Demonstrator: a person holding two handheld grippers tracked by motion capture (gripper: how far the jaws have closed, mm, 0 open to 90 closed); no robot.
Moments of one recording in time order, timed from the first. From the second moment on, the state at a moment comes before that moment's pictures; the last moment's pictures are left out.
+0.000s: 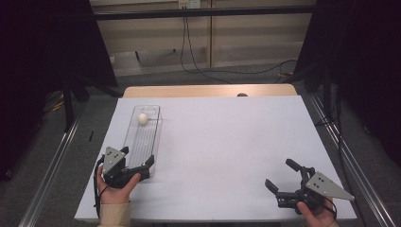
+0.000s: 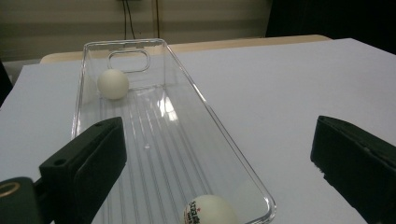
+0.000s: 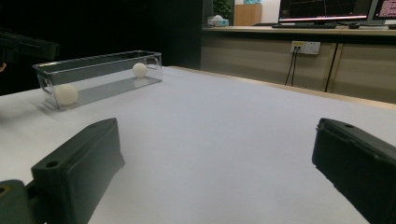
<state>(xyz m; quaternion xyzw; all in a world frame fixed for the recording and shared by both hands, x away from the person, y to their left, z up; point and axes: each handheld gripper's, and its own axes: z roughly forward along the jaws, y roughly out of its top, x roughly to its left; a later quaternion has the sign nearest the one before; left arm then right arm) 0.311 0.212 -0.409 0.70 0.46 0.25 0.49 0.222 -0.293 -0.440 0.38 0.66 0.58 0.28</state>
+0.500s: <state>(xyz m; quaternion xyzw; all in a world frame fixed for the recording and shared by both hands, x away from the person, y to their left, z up) 0.301 0.213 -0.421 0.70 0.46 0.25 0.49 0.222 -0.292 -0.440 0.38 0.66 0.58 0.28</state>
